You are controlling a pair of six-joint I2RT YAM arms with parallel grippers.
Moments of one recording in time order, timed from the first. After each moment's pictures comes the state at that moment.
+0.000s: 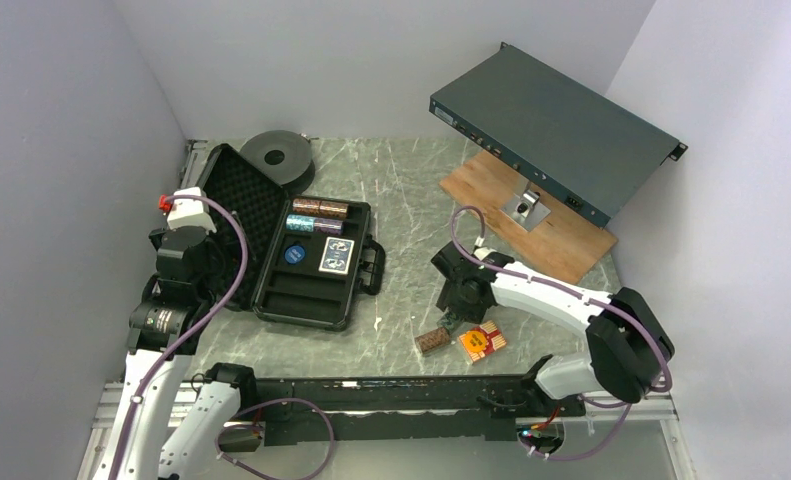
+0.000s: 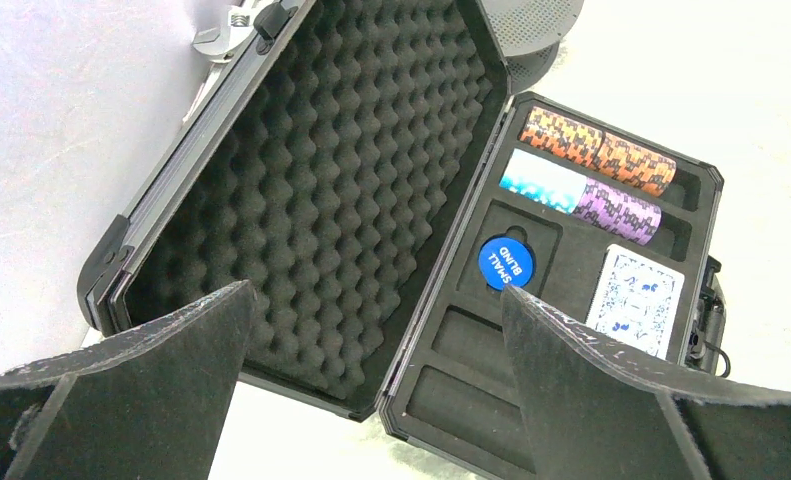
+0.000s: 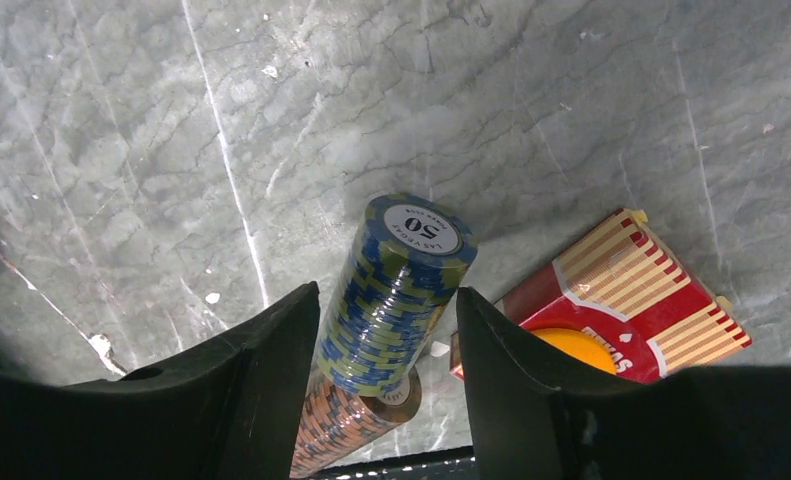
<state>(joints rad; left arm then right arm) -0.15 0.64 0.92 -0.68 -0.37 -0.23 0.74 1.36 0.79 -0.75 0.26 1.15</state>
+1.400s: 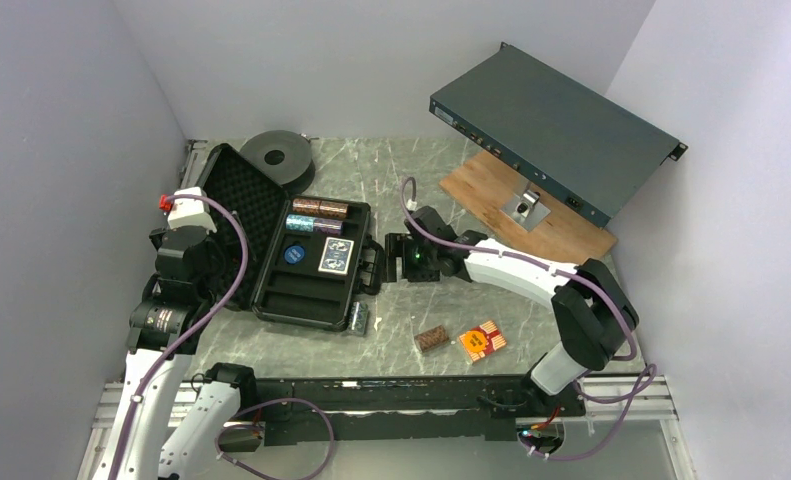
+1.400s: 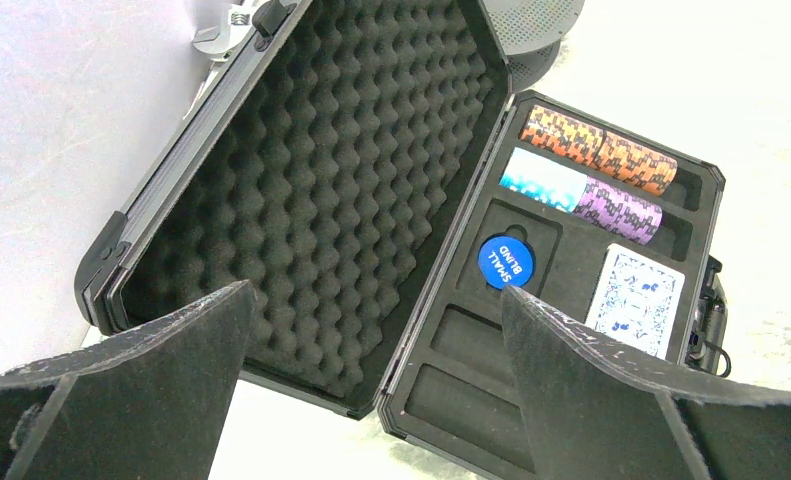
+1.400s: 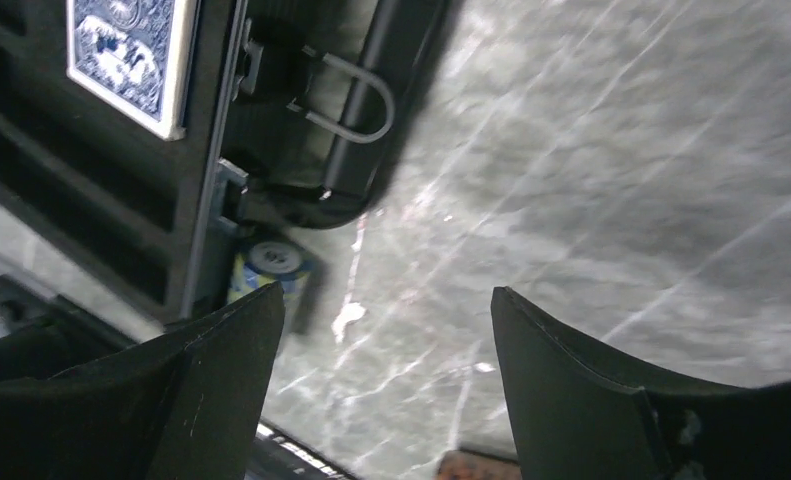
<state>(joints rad) -0.16 0.65 0.92 -0.68 -0.37 -0.23 0.75 1.58 1.03 -0.35 -0.06 0.60</state>
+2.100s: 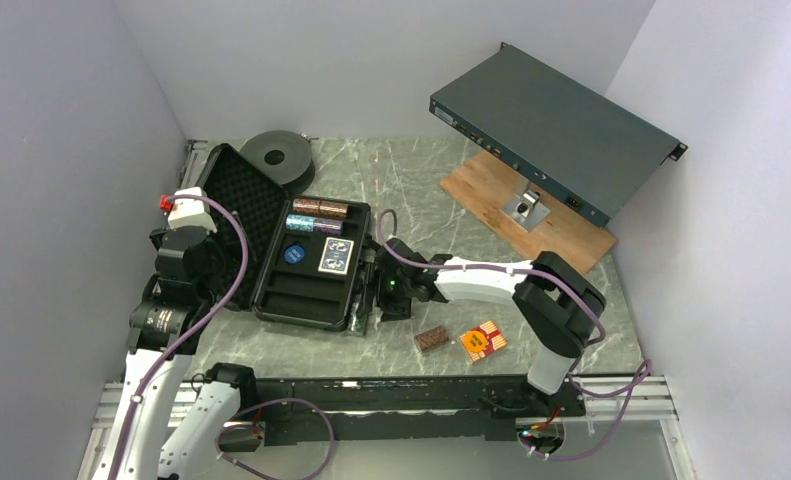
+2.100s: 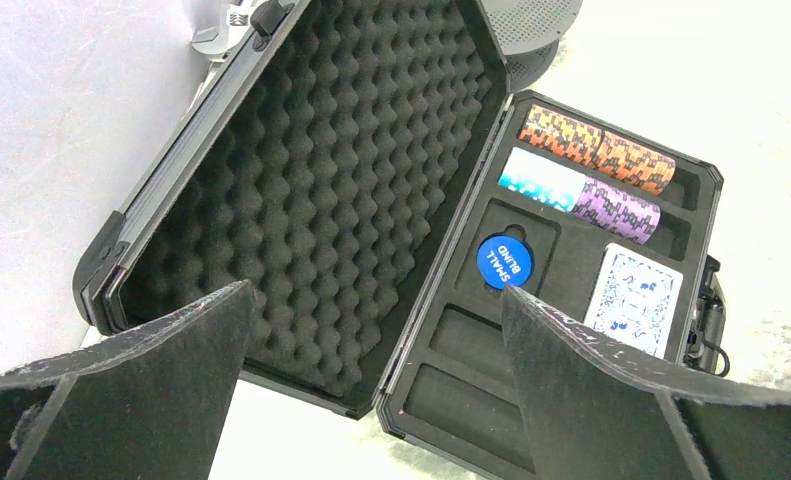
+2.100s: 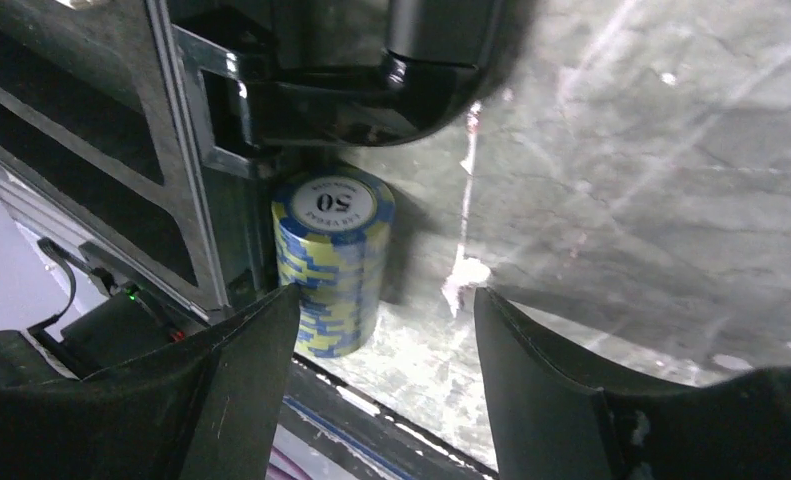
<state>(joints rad) -0.16 0.64 0.92 -0.68 -0.37 -0.23 0.92 1.71 0.96 -0.23 -0.16 1.02</state>
